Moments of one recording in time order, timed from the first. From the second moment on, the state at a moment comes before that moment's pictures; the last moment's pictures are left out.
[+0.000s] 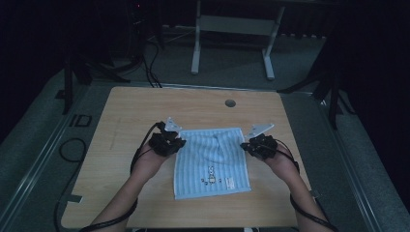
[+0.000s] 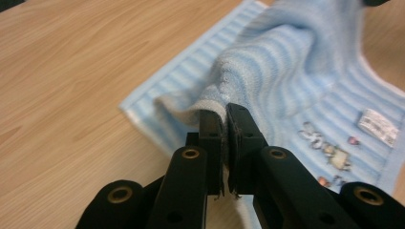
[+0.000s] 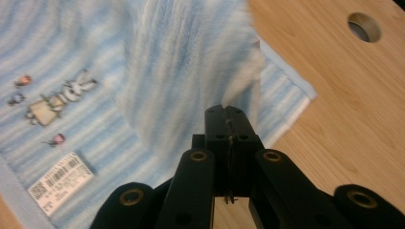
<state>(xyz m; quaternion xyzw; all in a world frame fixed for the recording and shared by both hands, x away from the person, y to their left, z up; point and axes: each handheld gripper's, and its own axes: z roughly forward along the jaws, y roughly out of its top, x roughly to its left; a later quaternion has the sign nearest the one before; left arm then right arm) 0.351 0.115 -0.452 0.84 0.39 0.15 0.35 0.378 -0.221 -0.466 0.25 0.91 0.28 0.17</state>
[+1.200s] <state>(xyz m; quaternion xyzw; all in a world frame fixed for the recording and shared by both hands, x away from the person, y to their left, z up) 0.306 0.123 -0.508 0.87 0.37 0.08 0.33 0.345 -0.218 -0.511 0.26 0.92 0.27 0.12</state>
